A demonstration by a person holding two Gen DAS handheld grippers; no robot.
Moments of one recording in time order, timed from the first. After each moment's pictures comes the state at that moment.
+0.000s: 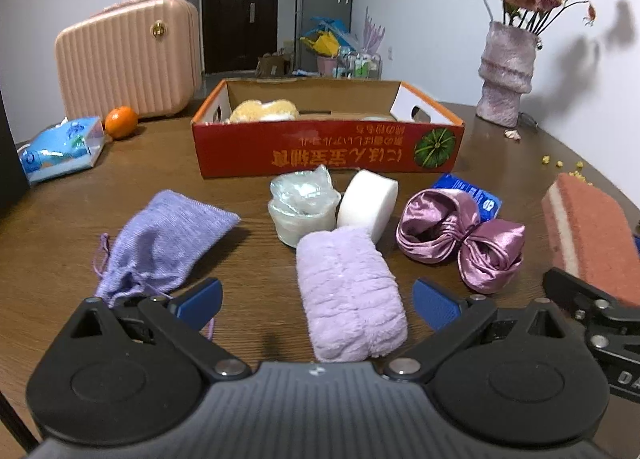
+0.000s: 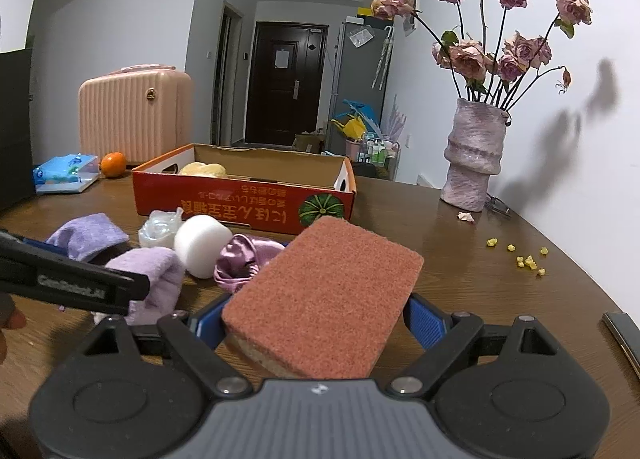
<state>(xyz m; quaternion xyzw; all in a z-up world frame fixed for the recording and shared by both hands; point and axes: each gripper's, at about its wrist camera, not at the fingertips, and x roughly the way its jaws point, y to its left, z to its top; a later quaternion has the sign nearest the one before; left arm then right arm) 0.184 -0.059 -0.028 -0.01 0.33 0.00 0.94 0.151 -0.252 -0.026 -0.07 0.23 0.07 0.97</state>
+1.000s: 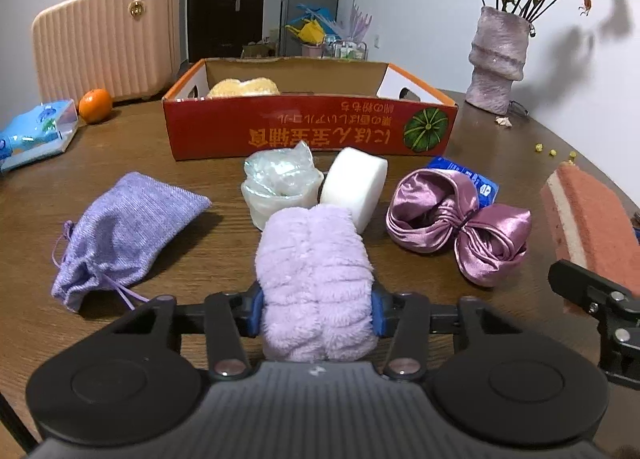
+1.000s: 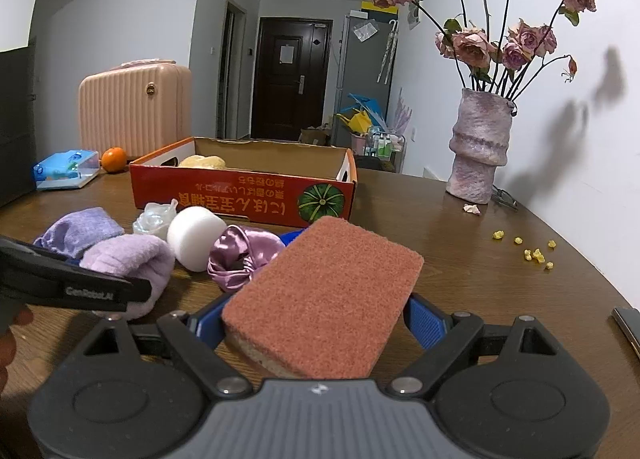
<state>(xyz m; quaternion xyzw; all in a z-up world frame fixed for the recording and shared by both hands) 0.198 -0.060 -0.047 -0.02 0.34 -0.03 0.94 0.161 -0.258 -0.034 -0.07 0.23 0.08 0.97</state>
